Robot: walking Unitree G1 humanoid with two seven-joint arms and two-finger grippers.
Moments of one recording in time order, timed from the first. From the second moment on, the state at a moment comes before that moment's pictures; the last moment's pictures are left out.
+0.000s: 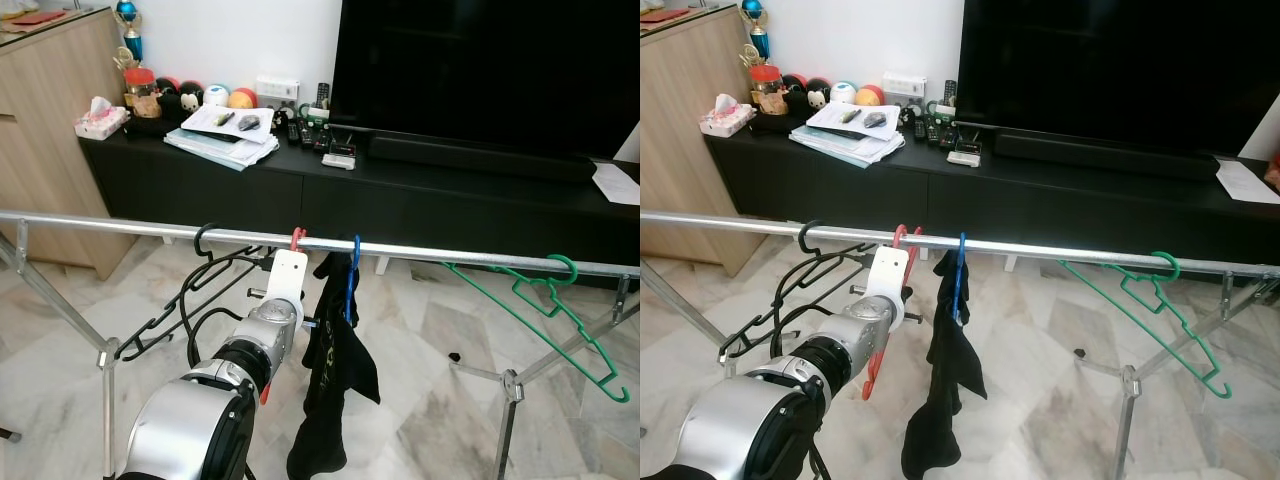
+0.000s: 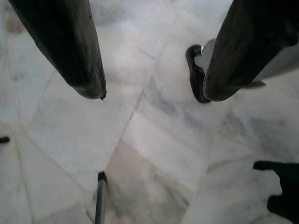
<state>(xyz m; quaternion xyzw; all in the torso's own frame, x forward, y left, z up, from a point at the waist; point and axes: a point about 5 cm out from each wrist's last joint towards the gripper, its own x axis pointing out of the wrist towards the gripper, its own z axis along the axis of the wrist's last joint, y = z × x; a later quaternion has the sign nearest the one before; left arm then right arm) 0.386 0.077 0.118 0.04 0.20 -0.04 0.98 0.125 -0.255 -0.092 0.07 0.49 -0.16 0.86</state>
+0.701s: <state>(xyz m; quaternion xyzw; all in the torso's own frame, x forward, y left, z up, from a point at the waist) 0.397 0.110 0.135 0.08 0.15 -0.05 0.98 0.118 -0.227 -0.101 0.13 0.47 -0.18 0.86</state>
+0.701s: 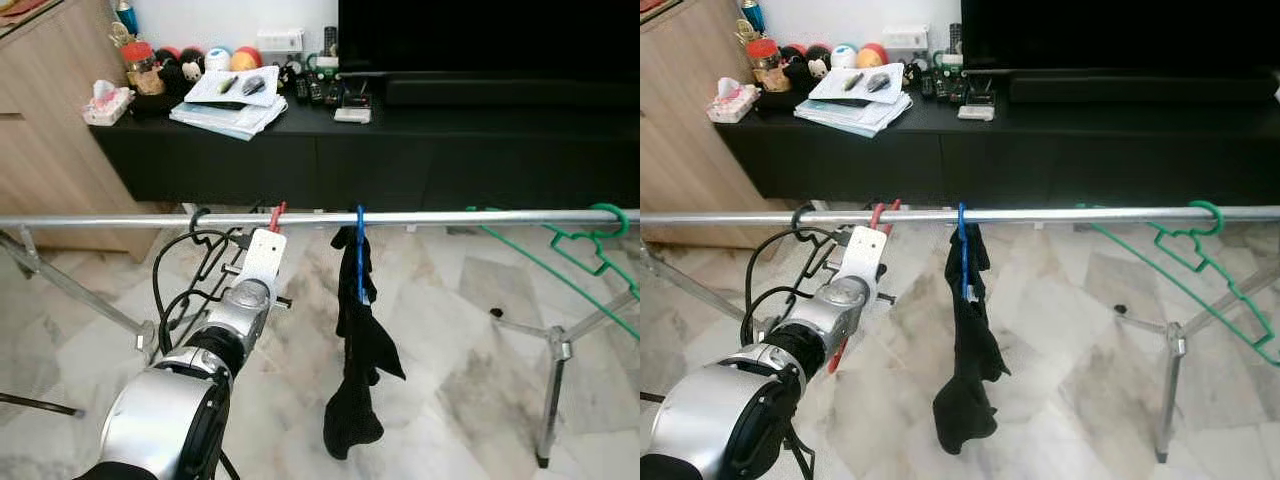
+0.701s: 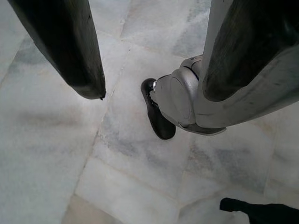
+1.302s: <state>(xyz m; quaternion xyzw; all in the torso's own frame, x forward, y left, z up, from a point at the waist) 0.387 0.128 0.118 0.05 0.14 -0.11 0.98 0.146 -0.200 -0.094 0.14 0.42 -0.17 0.88</state>
